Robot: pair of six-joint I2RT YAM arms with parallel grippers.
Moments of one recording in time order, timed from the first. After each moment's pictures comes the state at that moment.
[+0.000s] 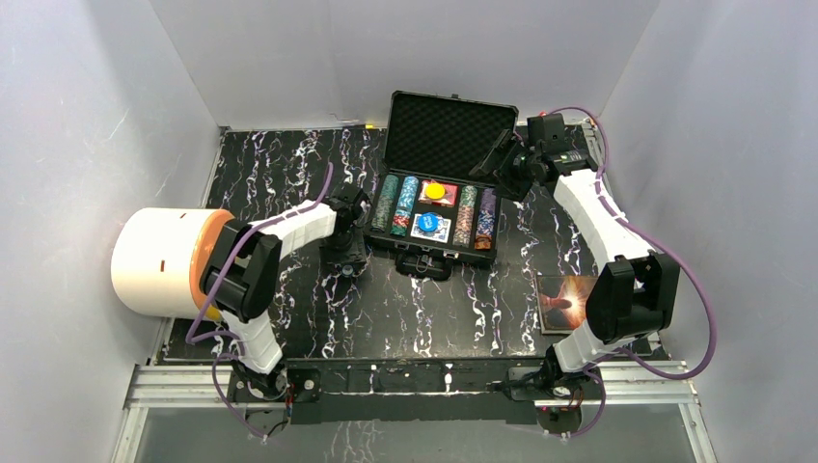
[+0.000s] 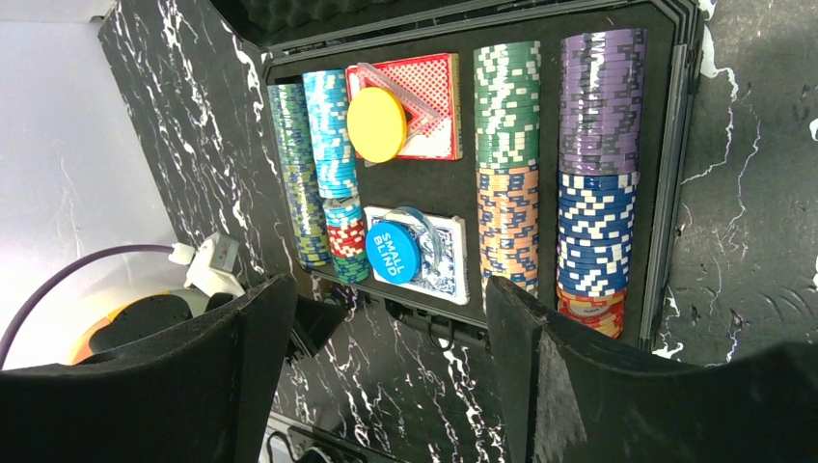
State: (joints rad) left arm -0.48 1.80 1.15 -0.81 -0.15 -0.63; right arm 0.22 1.57 1.42 -0.65 -0.27 0.78
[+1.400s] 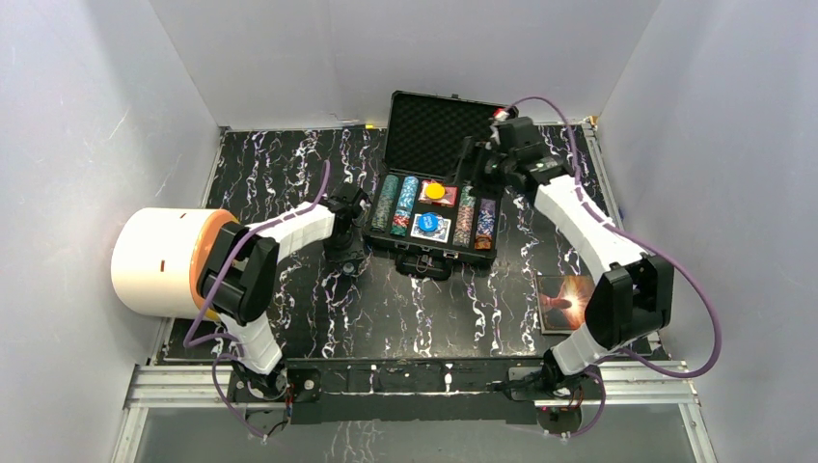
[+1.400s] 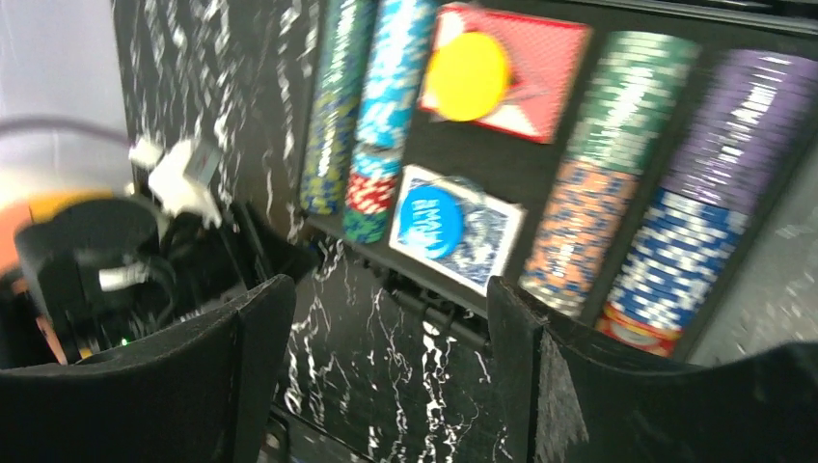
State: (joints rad) left arm -0.48 1.78 1.13 -0.74 -0.16 -0.66; right arm 0.33 1.55 1.41 -0.60 -0.27 0.63
